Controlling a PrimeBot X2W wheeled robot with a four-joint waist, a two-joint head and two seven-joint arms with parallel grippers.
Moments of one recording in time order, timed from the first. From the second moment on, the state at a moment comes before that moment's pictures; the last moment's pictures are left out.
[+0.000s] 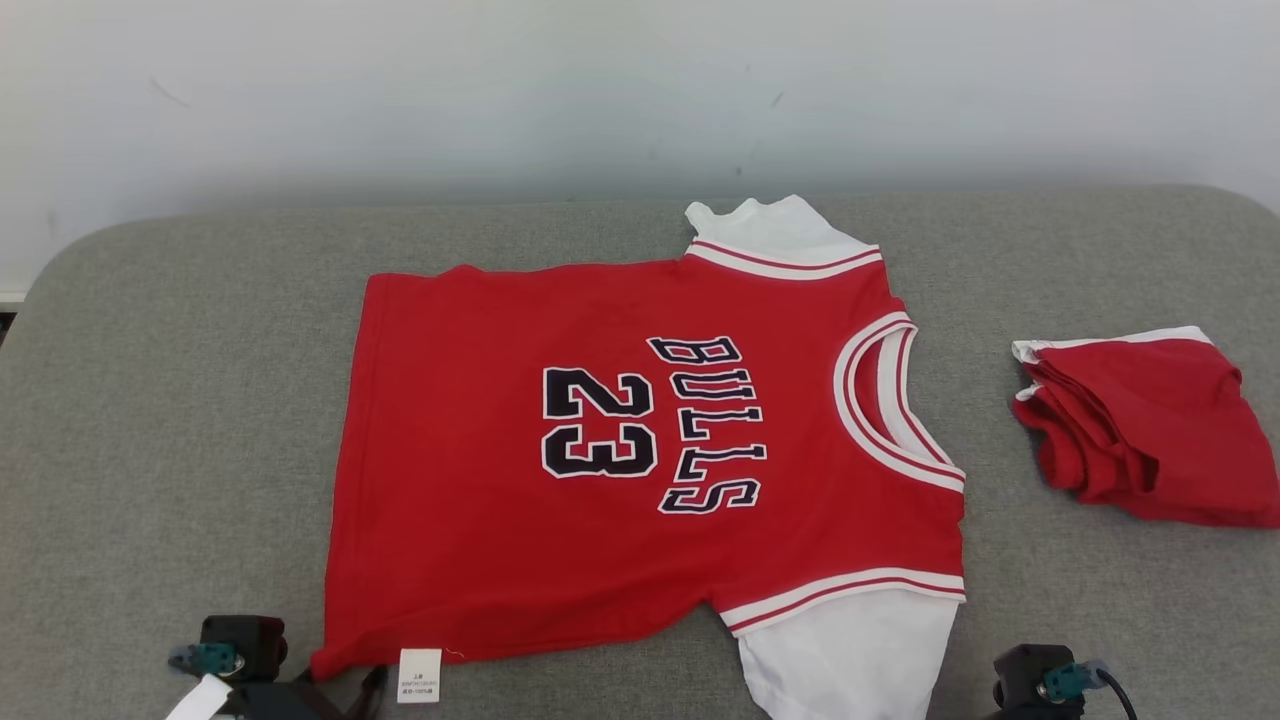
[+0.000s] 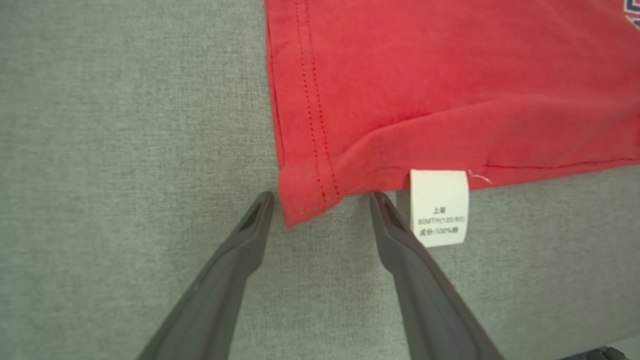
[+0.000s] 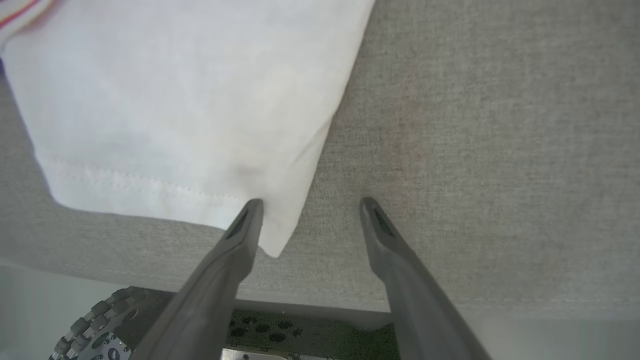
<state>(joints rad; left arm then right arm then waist) -0.14 0.31 -0.37 0.39 -0.46 -0.01 0.31 0.16 -0.09 0.13 0.04 0.39 -0.13 0.63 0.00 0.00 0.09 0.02</state>
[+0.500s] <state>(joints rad) -0.12 0.32 -0.37 0.29 -0.44 0.03 0.29 0.21 -0.07 0.10 -0.03 0.35 -0.13 0.70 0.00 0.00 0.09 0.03</state>
